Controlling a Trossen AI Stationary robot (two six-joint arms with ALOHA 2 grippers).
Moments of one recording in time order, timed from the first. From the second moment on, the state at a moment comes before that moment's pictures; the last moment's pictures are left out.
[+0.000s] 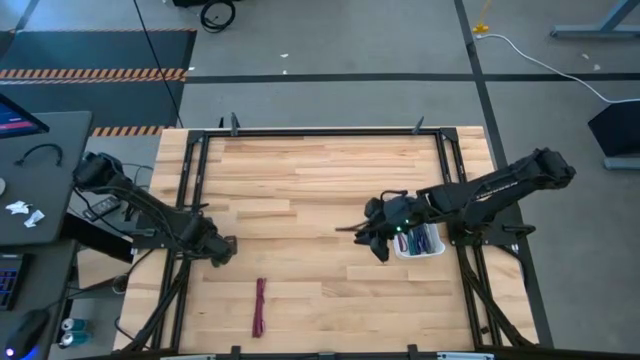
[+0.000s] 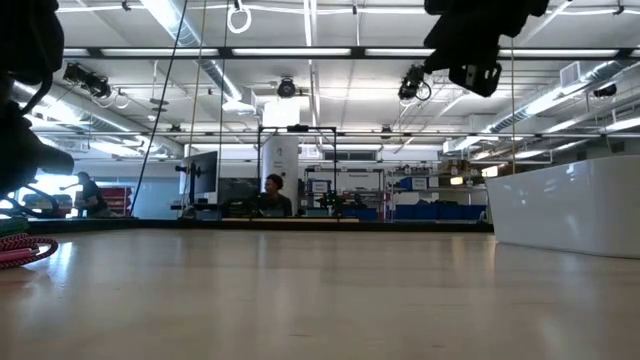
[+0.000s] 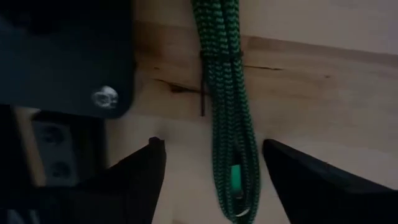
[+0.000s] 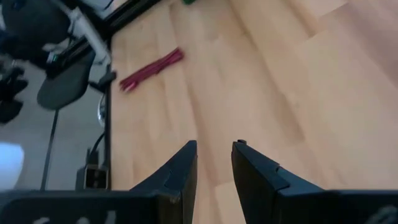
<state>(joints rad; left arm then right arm) -0.51 1.13 0.44 -0.85 0.09 -2.20 0.24 1.25 0.86 -0.25 0.02 0.67</state>
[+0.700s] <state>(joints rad) -0.53 1.14 0.44 -0.66 -0.13 -2.17 0.35 0.97 0.86 -0.33 0.19 0.65</state>
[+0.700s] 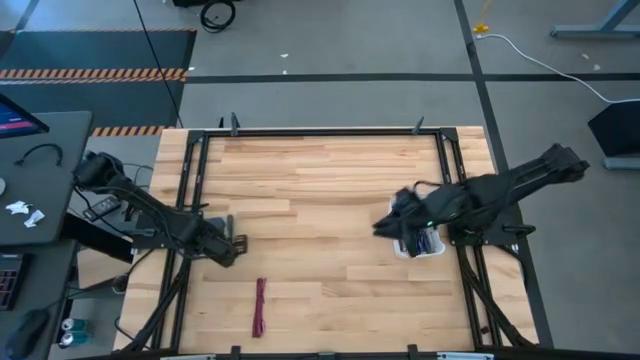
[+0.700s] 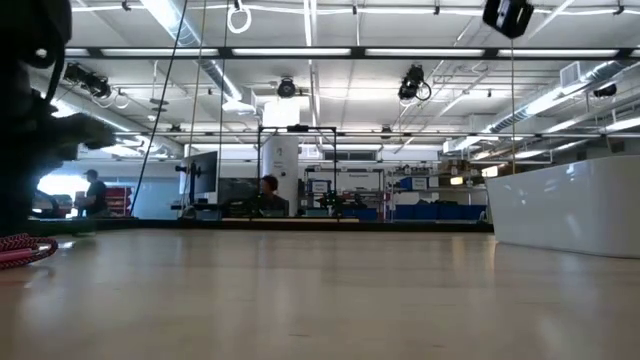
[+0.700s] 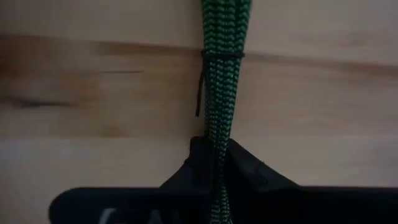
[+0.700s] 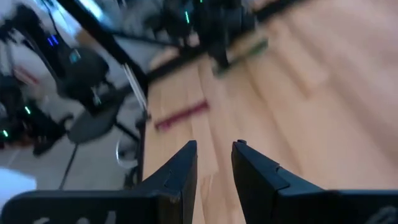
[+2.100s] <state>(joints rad) -0.36 1.68 1.58 -0.22 -0.58 -0.77 0.14 0.99 0.66 0.65 -0.05 0.63</state>
